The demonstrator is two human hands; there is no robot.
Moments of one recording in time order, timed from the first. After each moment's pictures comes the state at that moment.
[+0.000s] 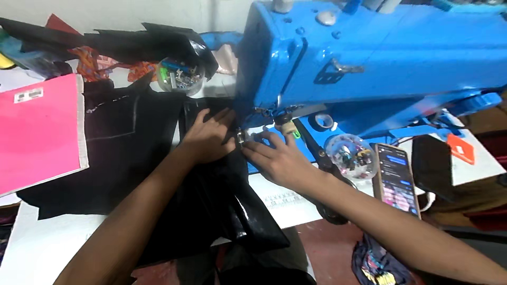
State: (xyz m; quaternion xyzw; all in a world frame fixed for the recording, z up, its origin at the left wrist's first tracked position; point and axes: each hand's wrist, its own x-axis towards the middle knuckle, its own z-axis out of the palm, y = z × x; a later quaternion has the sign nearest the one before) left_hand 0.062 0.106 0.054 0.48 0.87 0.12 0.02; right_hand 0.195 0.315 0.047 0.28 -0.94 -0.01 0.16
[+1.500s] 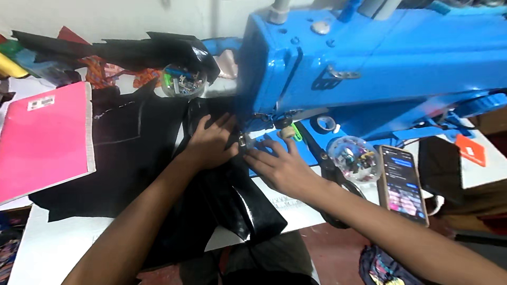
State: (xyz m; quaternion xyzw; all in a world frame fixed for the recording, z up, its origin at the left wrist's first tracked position) left_hand 0.070 0.106 0.051 0.46 0.88 0.11 0.03; right_hand 0.204 0.312 0.043 0.28 -0.94 0.00 0.17
